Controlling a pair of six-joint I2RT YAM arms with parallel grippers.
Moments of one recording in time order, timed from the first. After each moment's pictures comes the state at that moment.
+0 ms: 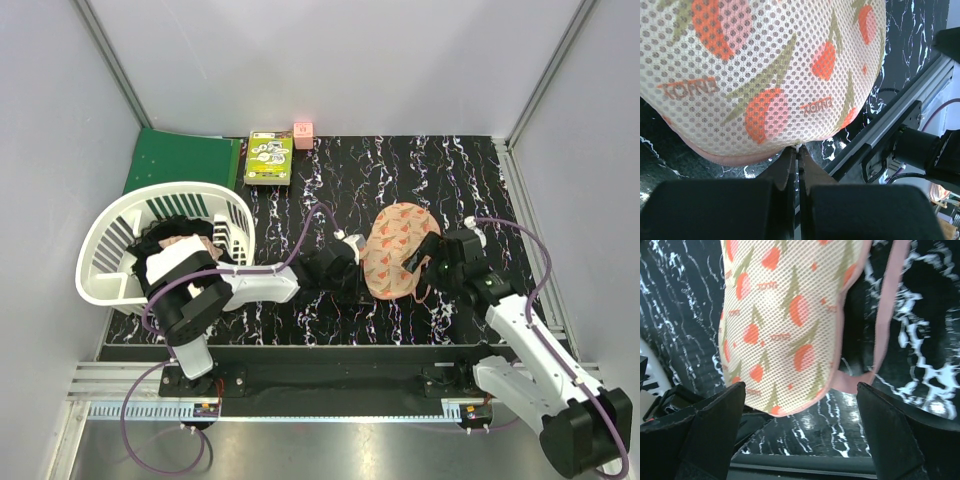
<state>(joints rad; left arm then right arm) -0.98 1.74 0.92 0.09 0.21 -0.88 0.33 0.87 0.63 -0.55 0.04 0.85</state>
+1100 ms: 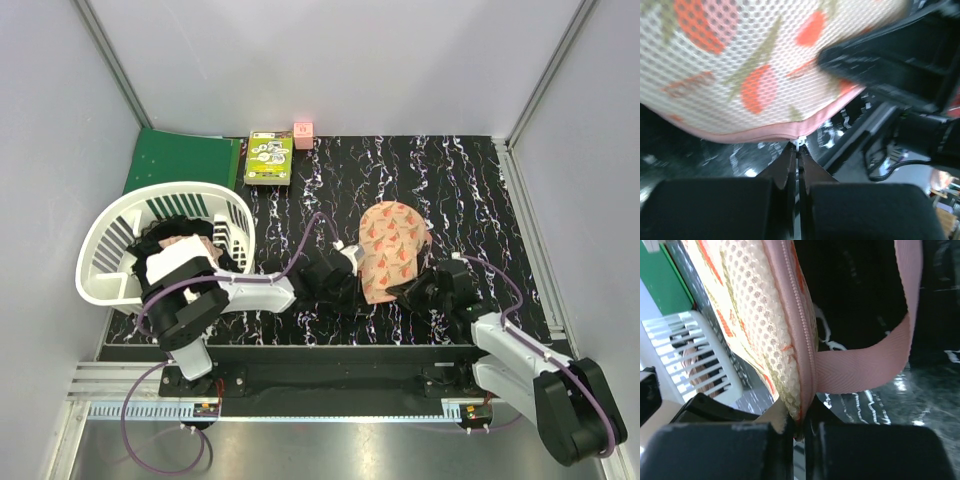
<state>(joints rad) -1.03 1.72 0.86 0.13 0.21 -0.90 0.33 0.93 0.20 0.04 -0.24 1.25</state>
